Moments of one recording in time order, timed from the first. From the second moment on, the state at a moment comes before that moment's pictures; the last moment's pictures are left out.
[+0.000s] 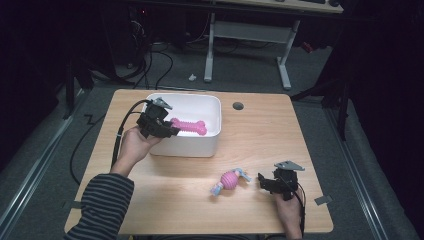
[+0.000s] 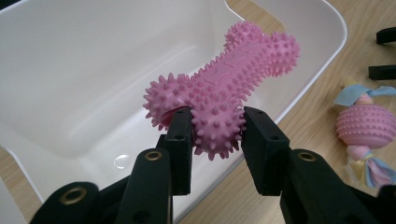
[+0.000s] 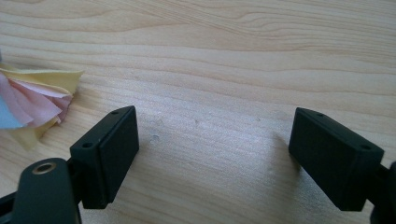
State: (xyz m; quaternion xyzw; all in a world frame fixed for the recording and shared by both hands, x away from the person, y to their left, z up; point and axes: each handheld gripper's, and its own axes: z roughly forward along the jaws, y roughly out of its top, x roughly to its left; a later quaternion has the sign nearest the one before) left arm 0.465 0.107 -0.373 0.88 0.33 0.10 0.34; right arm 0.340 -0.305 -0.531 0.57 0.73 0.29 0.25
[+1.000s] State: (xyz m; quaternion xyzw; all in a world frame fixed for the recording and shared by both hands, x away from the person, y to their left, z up) left arm 0.444 0.126 -0.361 0.84 0.36 0.15 0.38; right arm 0.340 -0.304 -0.531 0.57 0.73 0.29 0.25
